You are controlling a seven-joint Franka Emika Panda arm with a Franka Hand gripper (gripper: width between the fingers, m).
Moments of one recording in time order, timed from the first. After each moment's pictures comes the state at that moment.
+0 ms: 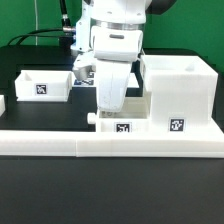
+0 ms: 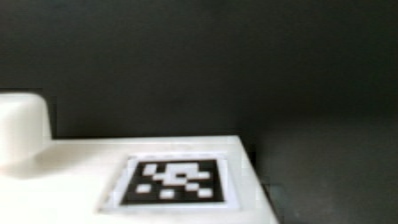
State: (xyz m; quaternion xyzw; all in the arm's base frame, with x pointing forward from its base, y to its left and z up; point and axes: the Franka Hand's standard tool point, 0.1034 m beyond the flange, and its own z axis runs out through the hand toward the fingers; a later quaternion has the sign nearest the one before) arm 0.540 0.000 0.009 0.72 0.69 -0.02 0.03
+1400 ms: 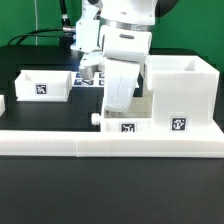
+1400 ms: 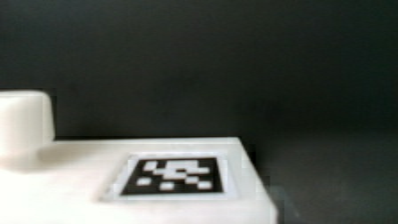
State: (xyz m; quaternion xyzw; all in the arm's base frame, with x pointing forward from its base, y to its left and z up) arm 0.543 0.005 0.008 0.73 0.68 -0.03 0.05
